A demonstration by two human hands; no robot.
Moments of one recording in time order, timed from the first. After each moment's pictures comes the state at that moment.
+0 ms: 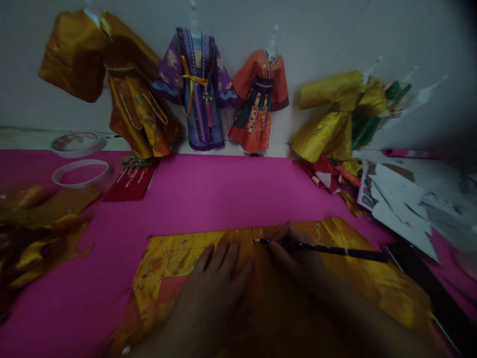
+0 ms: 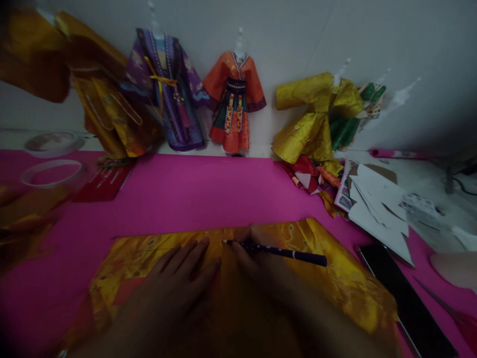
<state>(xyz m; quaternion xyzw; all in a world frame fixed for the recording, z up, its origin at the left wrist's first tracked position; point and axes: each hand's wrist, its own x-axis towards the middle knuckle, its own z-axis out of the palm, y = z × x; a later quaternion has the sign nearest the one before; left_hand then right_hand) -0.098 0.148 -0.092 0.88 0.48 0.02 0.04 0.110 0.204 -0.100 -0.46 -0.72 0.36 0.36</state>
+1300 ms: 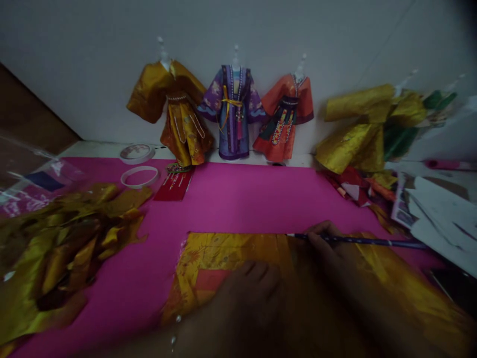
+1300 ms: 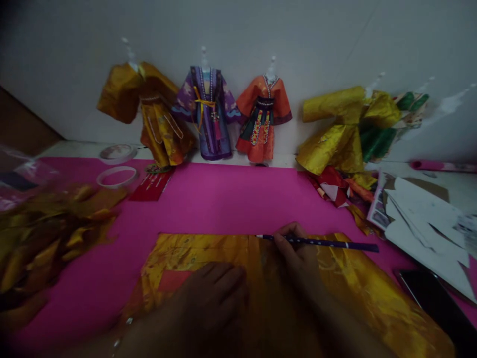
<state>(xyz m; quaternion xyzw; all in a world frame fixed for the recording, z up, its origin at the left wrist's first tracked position) -0.097 0.142 -0.088 0.93 0.35 0.13 0.02 0.117 0.212 -0.108 -0.57 -0.52 0.46 0.45</state>
